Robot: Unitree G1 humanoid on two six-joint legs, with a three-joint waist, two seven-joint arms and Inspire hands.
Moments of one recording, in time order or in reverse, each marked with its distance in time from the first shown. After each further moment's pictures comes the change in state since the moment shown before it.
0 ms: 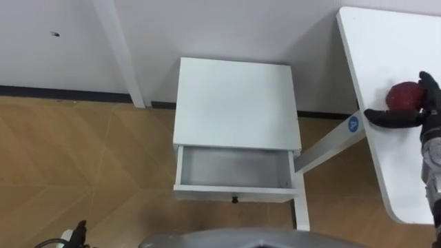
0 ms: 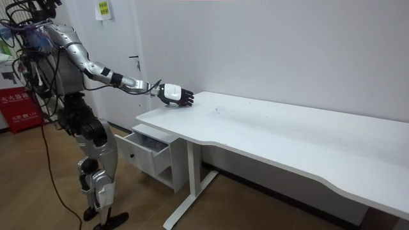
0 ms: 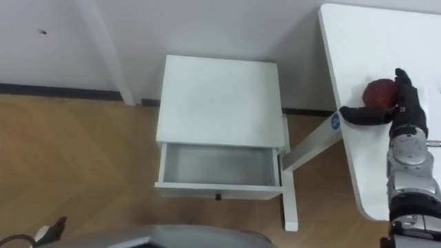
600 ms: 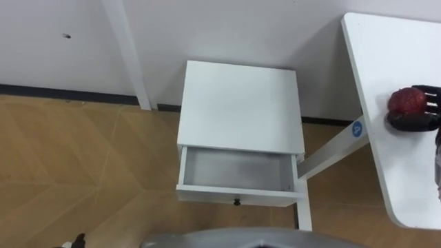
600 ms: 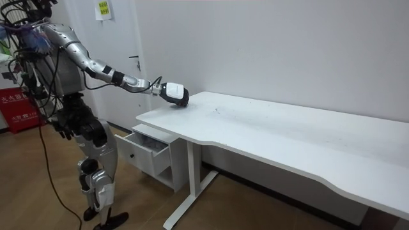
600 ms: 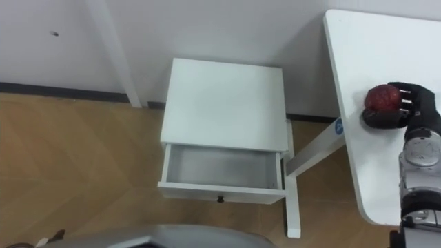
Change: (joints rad) left arm 0.019 0.000 -0.026 0.027 0.000 0.015 0.003; right arm -0.029 -0.052 0.006 0.102 -0.035 0.001 -0.044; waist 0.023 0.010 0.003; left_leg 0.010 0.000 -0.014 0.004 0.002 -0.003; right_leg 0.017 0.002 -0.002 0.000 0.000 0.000
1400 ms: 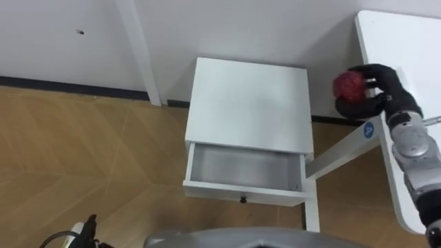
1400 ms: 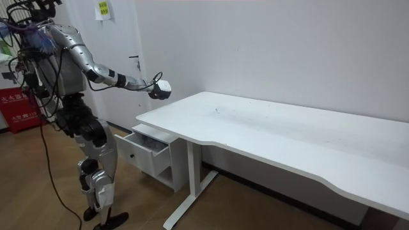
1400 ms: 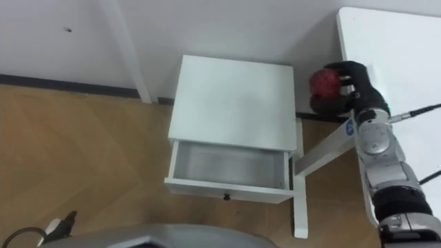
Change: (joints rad) left arm -0.067 -0.004 -0.063 -0.023 0.022 -0.002 -0.017; right arm 0.060 0.072 0.291 -0.455 -0.162 0.008 0.058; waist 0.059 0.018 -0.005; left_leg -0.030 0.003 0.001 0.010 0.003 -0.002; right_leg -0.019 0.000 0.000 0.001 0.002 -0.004
